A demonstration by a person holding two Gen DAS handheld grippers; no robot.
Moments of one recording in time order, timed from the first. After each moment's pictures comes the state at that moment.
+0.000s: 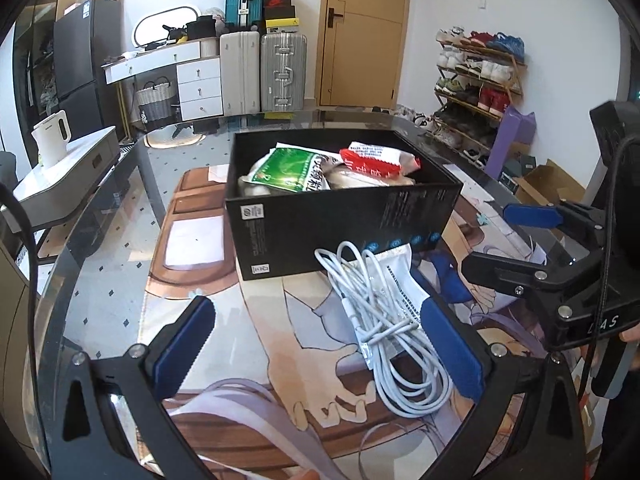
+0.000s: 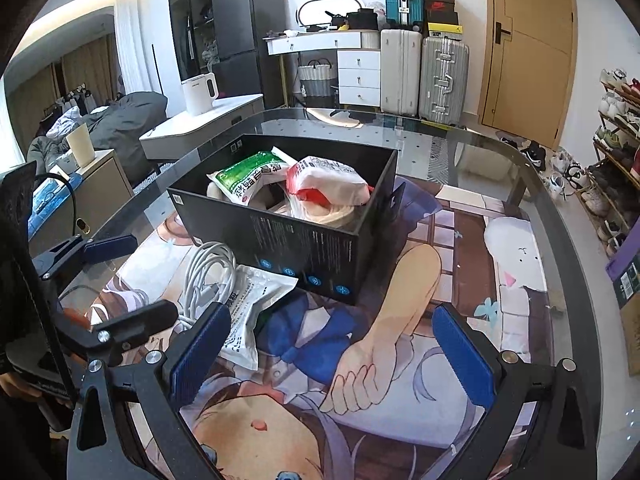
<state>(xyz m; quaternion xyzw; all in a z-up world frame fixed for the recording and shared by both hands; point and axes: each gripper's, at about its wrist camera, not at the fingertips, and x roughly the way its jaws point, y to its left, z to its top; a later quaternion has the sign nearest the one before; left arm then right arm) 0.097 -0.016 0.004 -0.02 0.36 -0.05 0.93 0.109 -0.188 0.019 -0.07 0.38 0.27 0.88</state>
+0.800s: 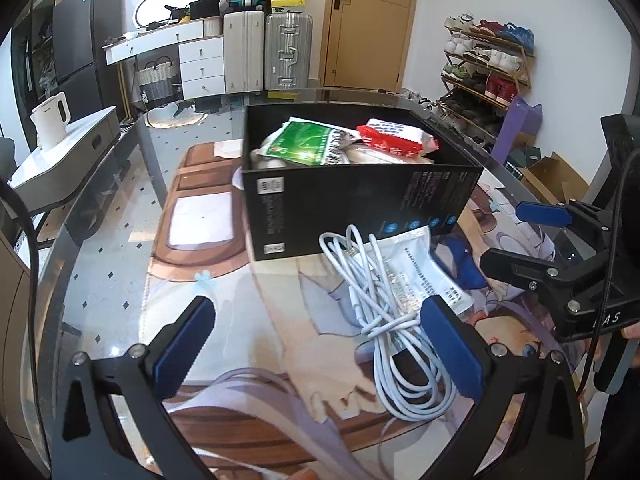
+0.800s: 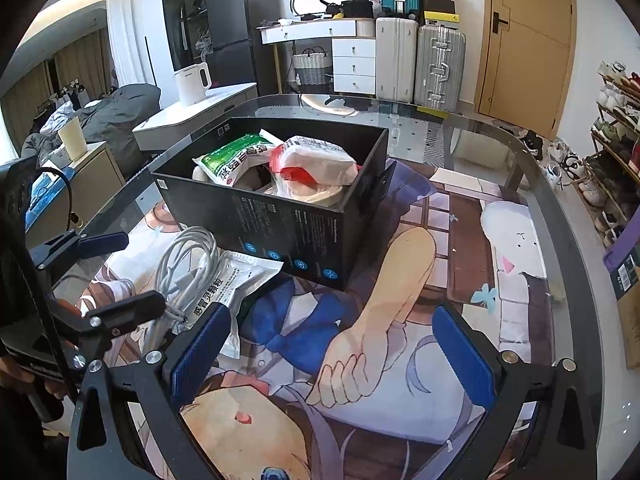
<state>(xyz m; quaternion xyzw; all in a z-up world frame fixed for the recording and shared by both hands) 0.103 -0.002 -0.004 -0.03 0.39 -0.04 0.92 0.115 -0.188 0.006 -0.07 0.40 0.26 0.88</state>
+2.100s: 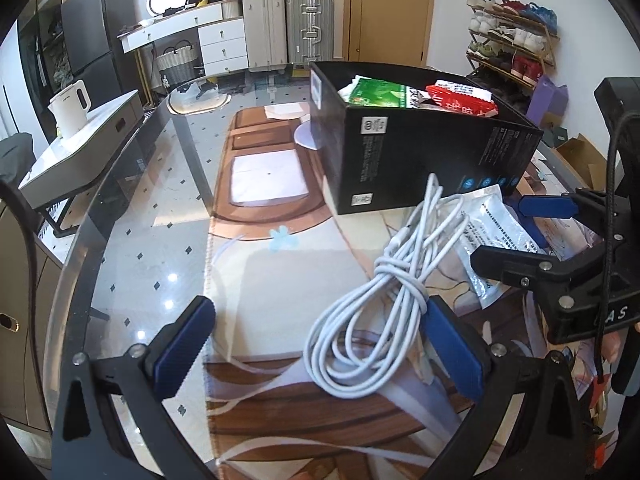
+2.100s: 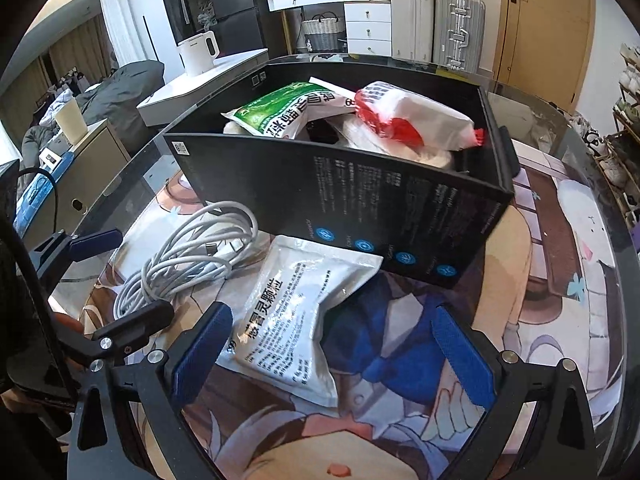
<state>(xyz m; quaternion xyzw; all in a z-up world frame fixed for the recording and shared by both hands) 0.098 0.034 -0.026 -0.01 0.43 0.00 0.90 0.132 -0.108 -0.028 -0.07 0.46 0.27 0.84</state>
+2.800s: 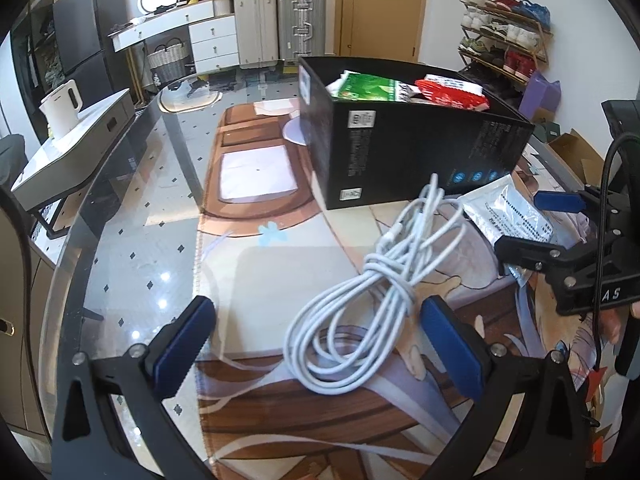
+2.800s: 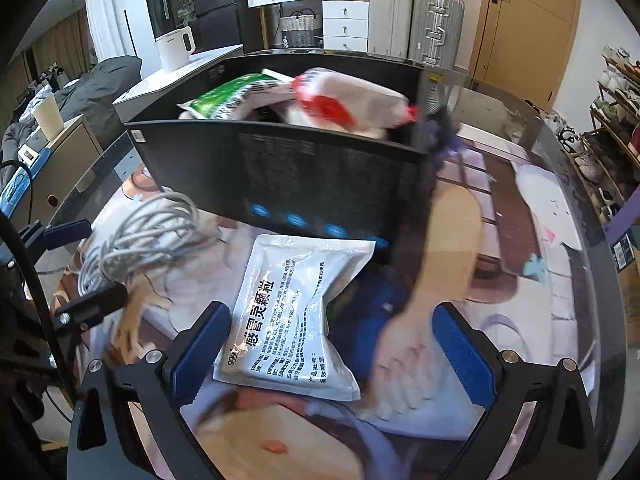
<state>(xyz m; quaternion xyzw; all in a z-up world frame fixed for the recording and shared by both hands) 0.099 0.030 -0.027 -0.01 0.44 -0.03 0.90 0.133 -0.142 -0.035 -0.09 0.46 0.23 0.85</state>
